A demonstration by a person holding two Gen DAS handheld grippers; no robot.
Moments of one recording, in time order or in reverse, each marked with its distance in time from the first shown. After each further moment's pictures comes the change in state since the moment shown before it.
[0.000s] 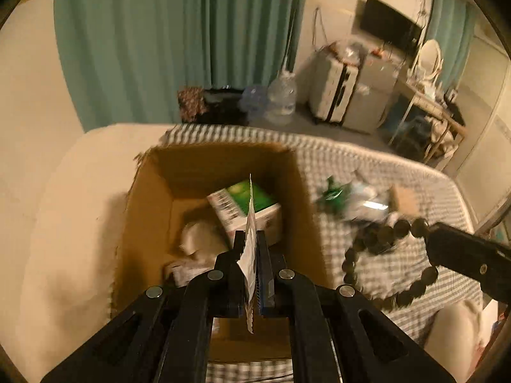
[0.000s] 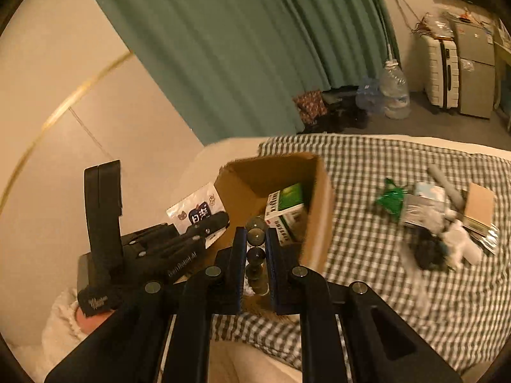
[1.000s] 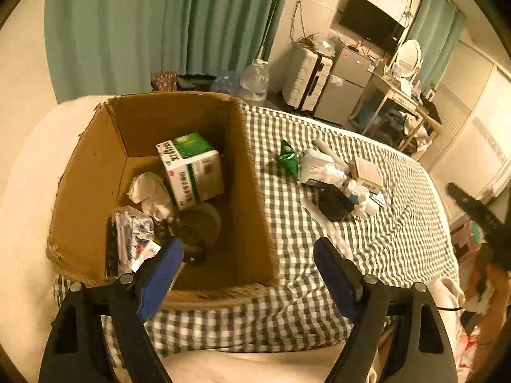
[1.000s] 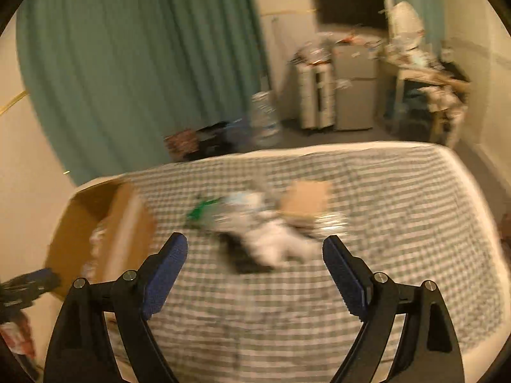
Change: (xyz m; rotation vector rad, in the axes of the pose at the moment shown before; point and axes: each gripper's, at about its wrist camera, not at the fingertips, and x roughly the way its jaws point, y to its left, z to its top) left arm -0.013 -0.077 -0.075 -0.021 0.013 -0.123; right arm -0.111 -0.180 -0.078 0.139 -0.242 -0.547
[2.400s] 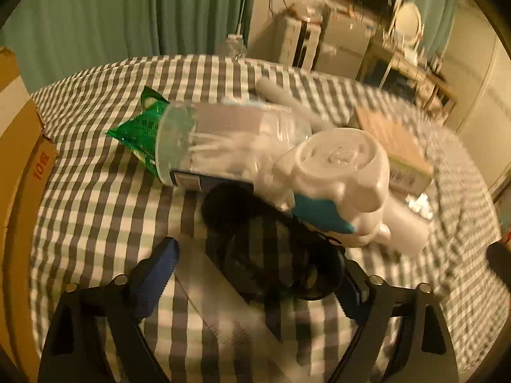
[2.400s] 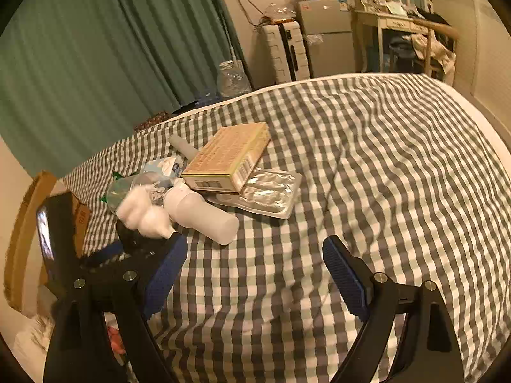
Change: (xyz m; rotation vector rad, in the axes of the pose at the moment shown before) left arm 0.273 -0.154 0.014 0.061 0.014 0.013; right arm 0.126 -0.100 -0.045 0.110 0.136 0.008
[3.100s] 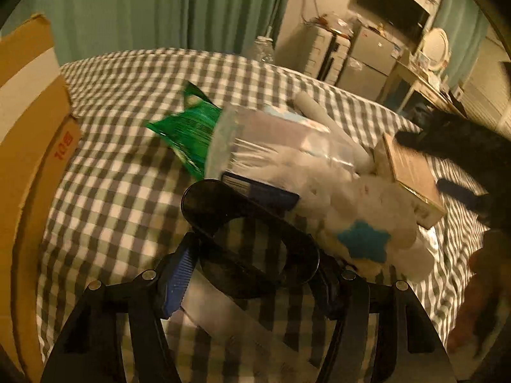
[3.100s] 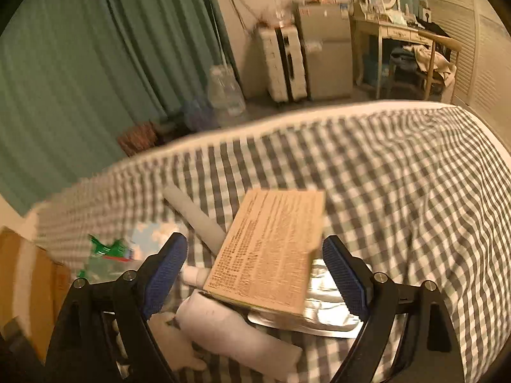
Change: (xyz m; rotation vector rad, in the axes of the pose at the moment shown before) left arm -0.010 0.036 -0.005 -0.134 -0.002 0.068; right arm 0.099 0.062 0.086 0.013 0.026 -0.113
